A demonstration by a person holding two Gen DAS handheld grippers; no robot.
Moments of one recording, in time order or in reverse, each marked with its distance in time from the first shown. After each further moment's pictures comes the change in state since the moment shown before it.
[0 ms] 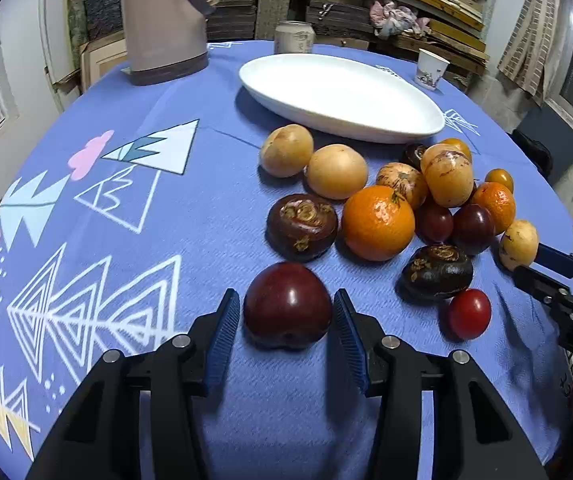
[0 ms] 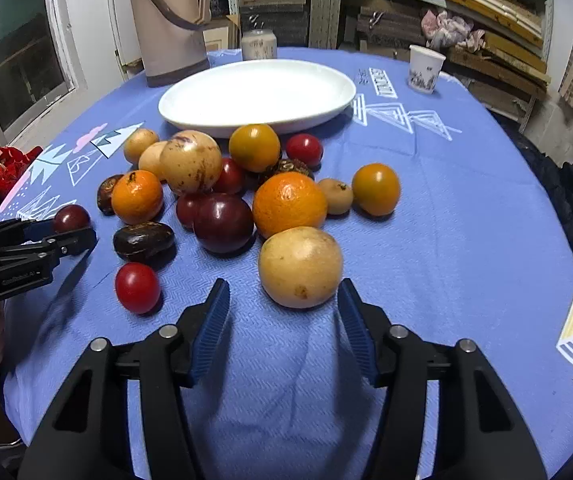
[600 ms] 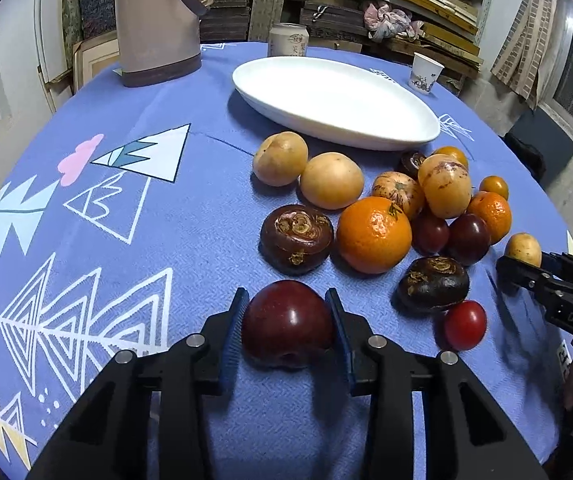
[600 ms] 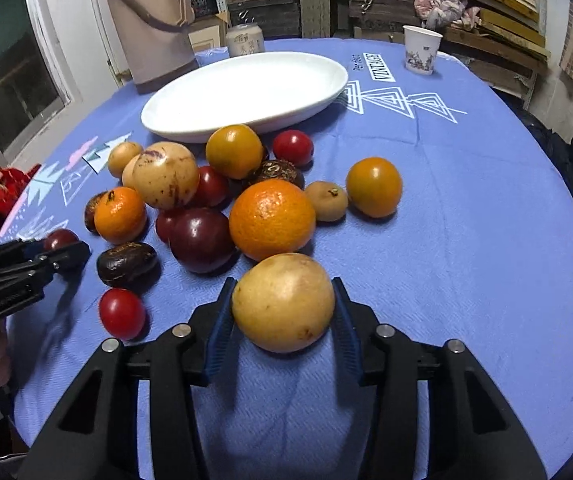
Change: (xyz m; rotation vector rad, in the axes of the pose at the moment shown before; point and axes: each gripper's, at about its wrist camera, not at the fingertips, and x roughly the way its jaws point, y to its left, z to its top) left arm 0.000 0.001 0.004 -0.012 -0.005 -0.044; right arm 0.013 -0.019 0.009 0.081 0.016 0.066
